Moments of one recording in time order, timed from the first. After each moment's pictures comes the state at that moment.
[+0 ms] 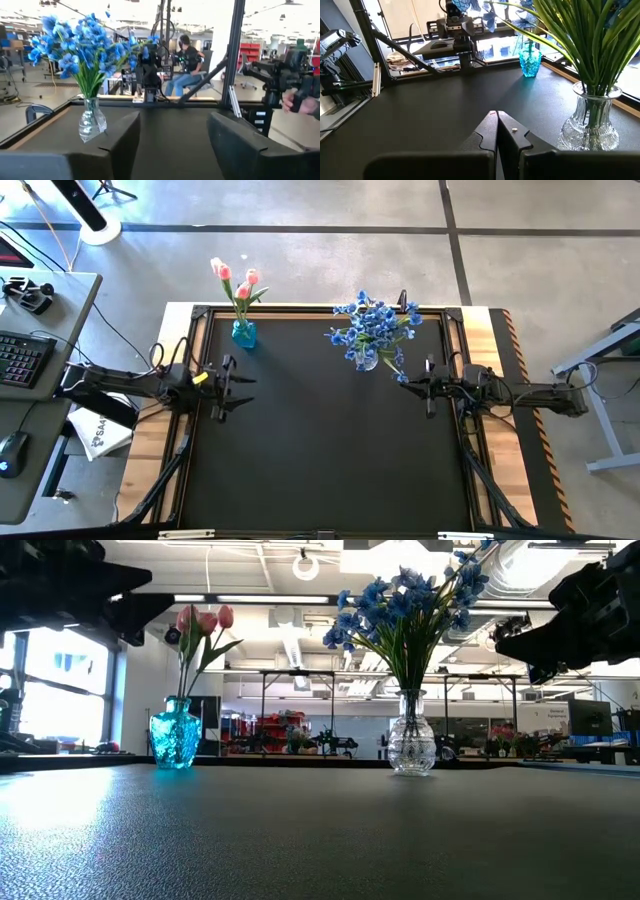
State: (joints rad) left arm -0.07 0.29 0.01 0.40 -0.03 -0.02; right arm -0.07 0.09 0.01 0.01 0.02 0.12
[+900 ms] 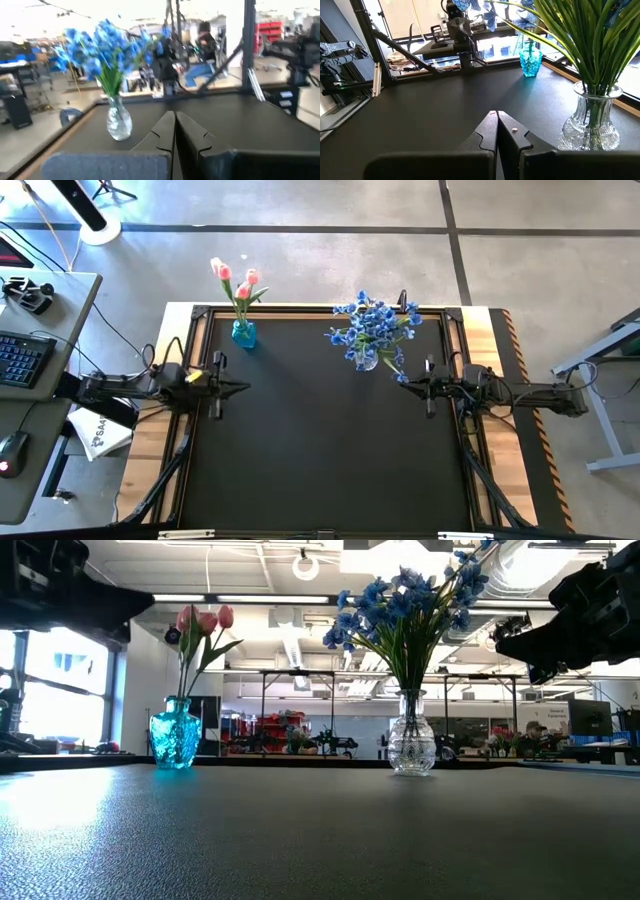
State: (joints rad) left arm -0.07 0.00 0.03 0.06 -0.10 0.12; right arm -0.07 0.08 0.01 0.01 0.01 0.12
